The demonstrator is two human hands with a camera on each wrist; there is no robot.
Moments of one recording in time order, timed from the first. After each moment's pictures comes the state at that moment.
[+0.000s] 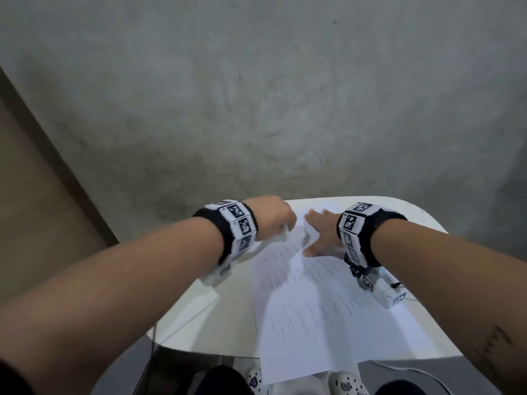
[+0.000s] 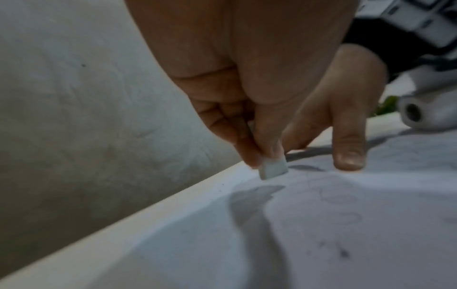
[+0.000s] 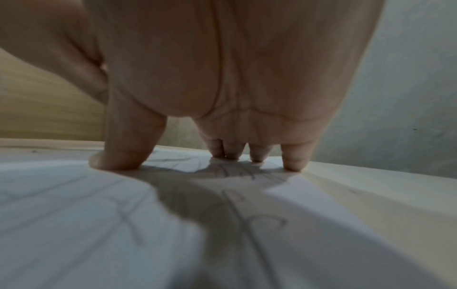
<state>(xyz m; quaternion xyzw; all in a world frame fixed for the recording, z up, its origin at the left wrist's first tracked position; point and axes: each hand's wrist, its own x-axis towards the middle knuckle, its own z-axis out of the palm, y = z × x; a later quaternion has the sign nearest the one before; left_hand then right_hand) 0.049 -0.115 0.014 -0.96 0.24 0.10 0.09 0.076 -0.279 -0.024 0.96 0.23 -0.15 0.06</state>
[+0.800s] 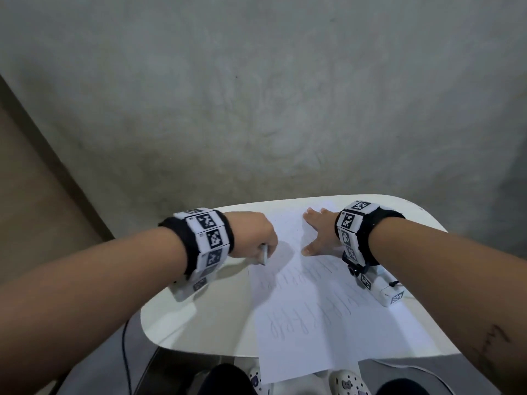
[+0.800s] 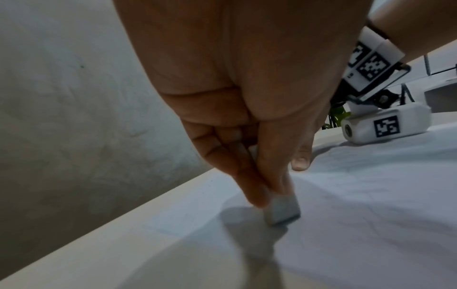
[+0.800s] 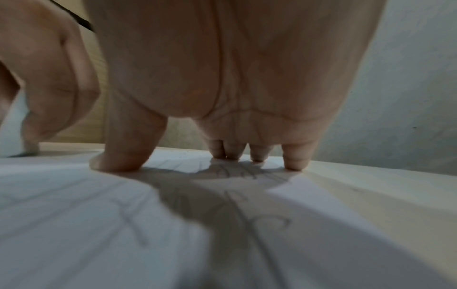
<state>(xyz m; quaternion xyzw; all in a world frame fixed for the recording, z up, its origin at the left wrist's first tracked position) 0.025 -0.094 0.010 -0.95 0.26 0.17 0.08 0.078 -0.279 -0.026 0.96 0.24 -0.15 0.06</state>
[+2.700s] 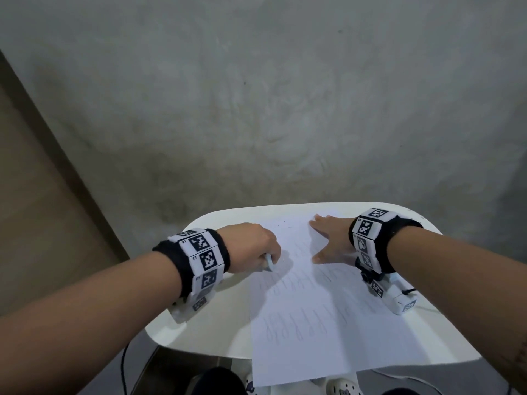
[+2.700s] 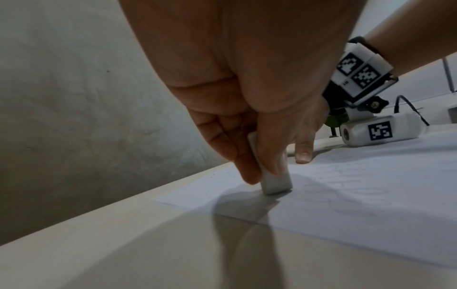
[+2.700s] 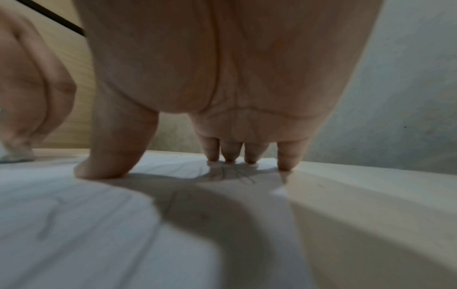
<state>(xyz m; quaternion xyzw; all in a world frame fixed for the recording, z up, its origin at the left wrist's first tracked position) -0.001 -0.088 0.000 -0.96 0.25 0.11 0.03 0.079 -0.294 -0.017 0.95 0.25 -0.19 0.05</state>
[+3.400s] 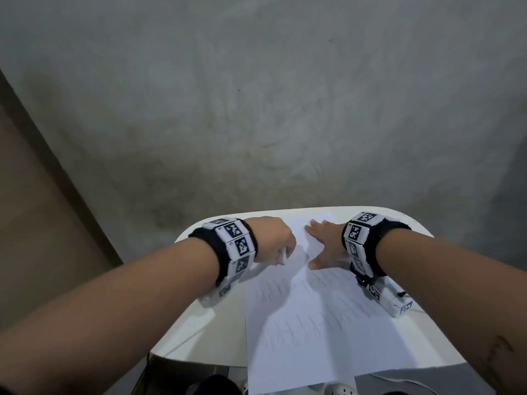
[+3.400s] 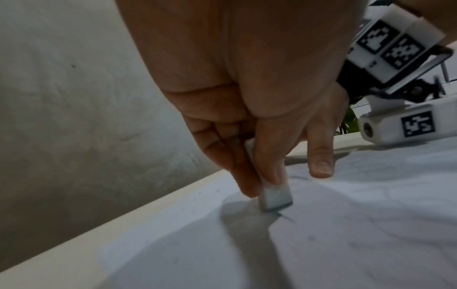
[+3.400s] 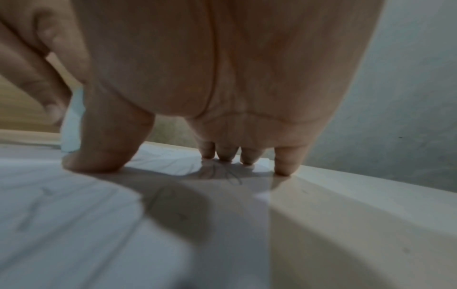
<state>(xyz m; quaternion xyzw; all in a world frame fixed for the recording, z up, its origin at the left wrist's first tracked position) 0.035 -0.125 0.007 -0.96 0.25 0.12 0.07 0.079 -0.295 -0.026 0.95 0.25 -0.18 0.06</state>
